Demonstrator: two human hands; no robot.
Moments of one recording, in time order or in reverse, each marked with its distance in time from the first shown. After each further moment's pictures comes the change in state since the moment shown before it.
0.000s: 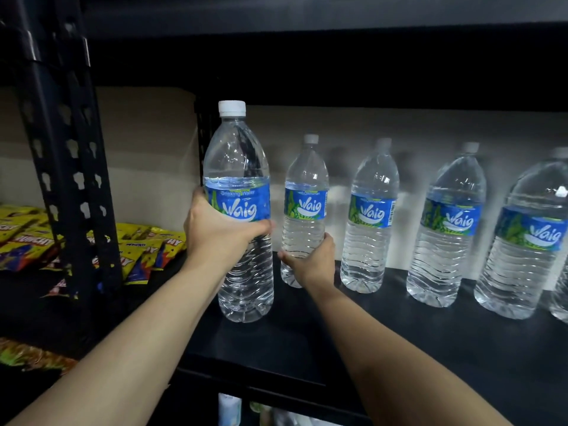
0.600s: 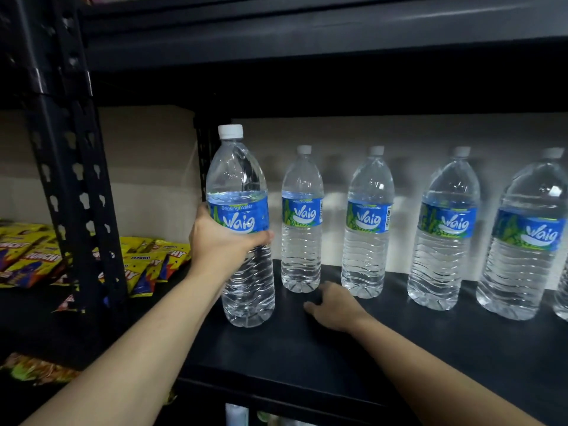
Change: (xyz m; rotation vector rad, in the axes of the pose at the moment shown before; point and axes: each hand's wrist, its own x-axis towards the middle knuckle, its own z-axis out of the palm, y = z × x) left_hand 0.012 -0.011 0.008 -0.021 -0.047 -0.004; right_hand -0.023 0.028 -0.059 -0.583 -0.521 -0.116
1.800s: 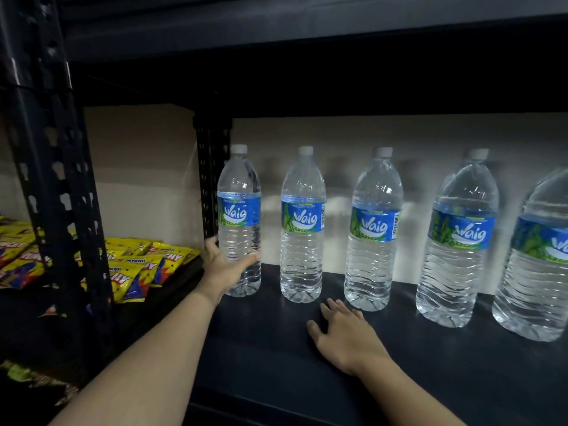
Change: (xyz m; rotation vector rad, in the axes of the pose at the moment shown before) left_hand 0.060 -0.128 0.051 0.090 -0.197 -0.154; right_hand -0.025 0.015 0.007 -0.230 -0.017 -0.083
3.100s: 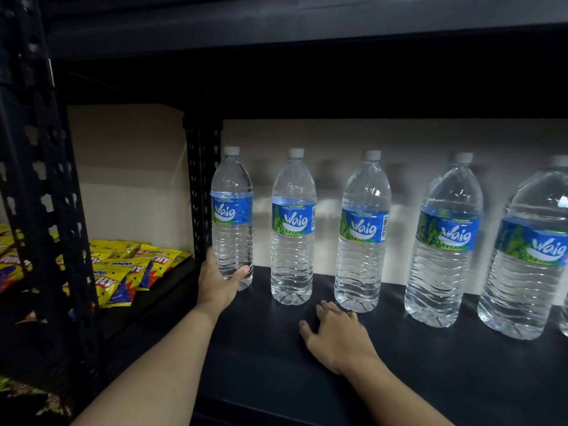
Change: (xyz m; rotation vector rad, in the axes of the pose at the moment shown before) left_hand -0.002 -0.029 0.022 0.071 0.090 0.096; right_hand -0.009 -0.008 -0.011 -0.009 0.045 0.077
